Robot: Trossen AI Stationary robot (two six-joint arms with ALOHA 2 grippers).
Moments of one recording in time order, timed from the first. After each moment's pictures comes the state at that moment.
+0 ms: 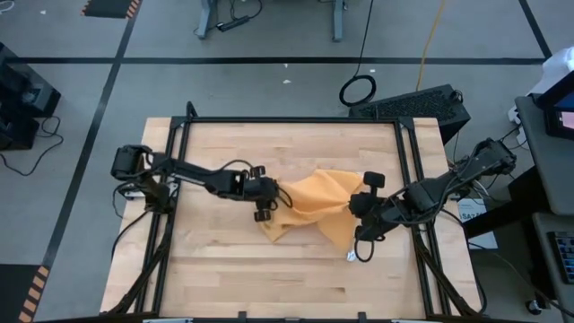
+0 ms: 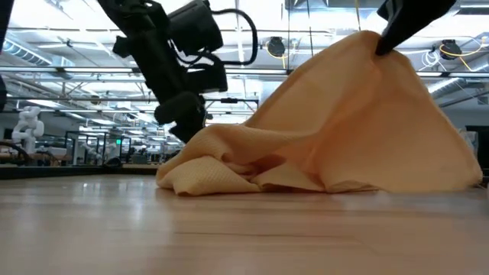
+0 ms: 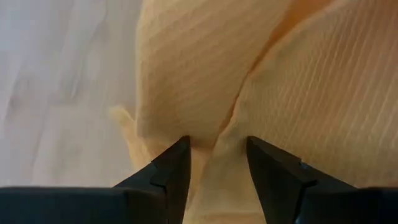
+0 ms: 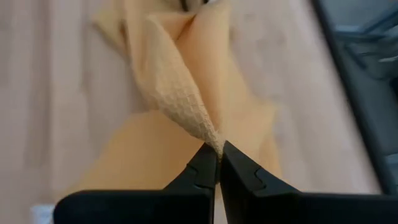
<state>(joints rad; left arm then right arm) -0.01 1.67 0.92 -0.25 -0.19 -0.01 0.48 1.24 1.09 -0.98 0.59 0.49</state>
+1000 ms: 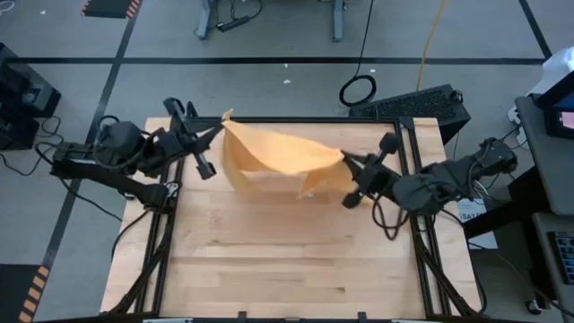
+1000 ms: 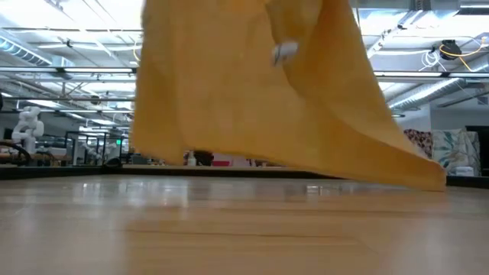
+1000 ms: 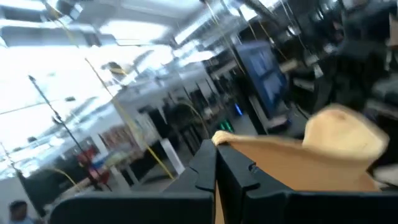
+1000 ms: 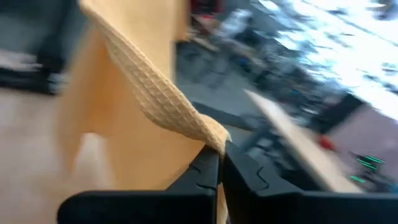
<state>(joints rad) -0.15 0.95 1.18 0.03 -0.50 0.64 0.48 1.24 1.40 -0.50 1.10 -0.25</state>
